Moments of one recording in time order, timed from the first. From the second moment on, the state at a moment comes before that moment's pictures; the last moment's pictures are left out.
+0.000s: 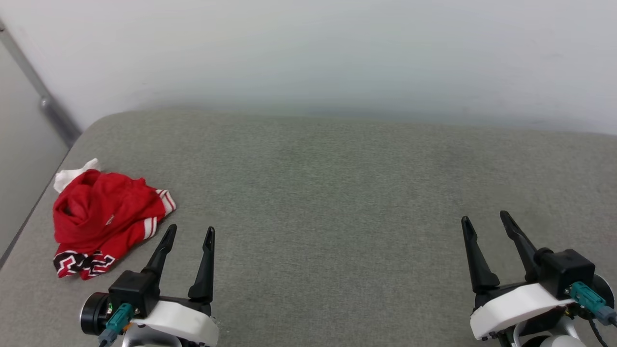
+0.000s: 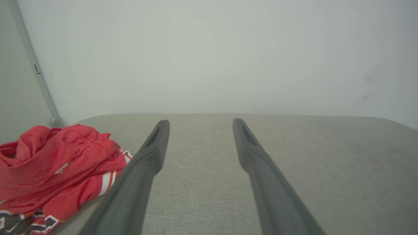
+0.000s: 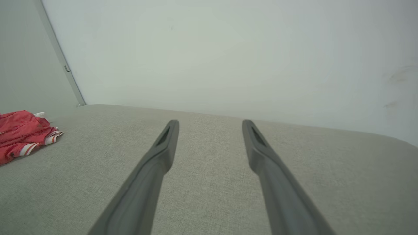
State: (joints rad) left arm -0.03 0.10 -0.03 0.13 -0.17 -0.13 -0.26; right arm -0.01 -0.05 0.02 0.01 0.10 0.13 -0.08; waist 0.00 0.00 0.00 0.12
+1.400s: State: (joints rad) left arm -0.11 0.15 0.09 0.17 -0.17 -0.13 -0.26; right arm -0.06 -0.05 0.14 -0.02 0.07 0.13 -0.04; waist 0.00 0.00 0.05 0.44
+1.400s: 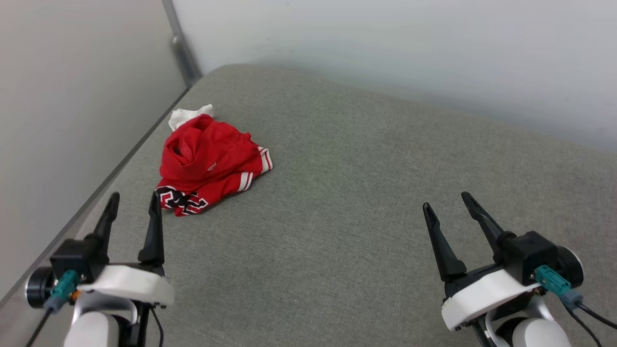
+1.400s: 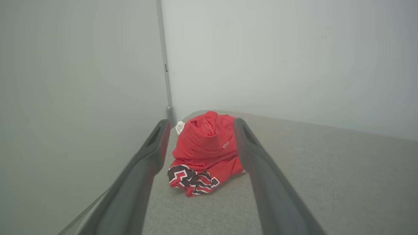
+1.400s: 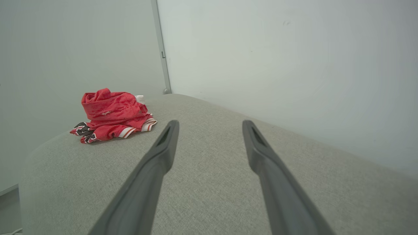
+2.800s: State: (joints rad) left arm -0.76 0.60 -0.12 0.88 -0.63 -0.12 0.51; right arm -0.29 -0.05 0.13 -0.01 0.08 0.13 -0.09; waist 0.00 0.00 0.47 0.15
